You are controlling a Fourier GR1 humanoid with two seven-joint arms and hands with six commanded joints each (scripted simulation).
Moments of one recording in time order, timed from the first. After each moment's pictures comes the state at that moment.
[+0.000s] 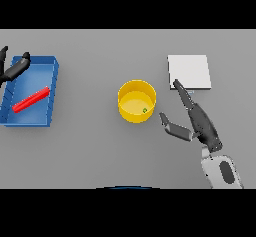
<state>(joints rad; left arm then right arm) -0.59 0.90 -0.65 -1.14 0.40 0.33 0.41 0.01 -0.17 0.21 -1.69 0.36 0.05 -0.14</state>
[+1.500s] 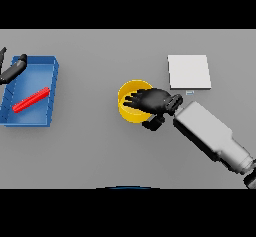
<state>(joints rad) -0.55 0.91 -0.61 -1.15 0.47 0.30 0.33 -0.69 -0.35 0.73 -1.17 0.93 0.49 -0.21</state>
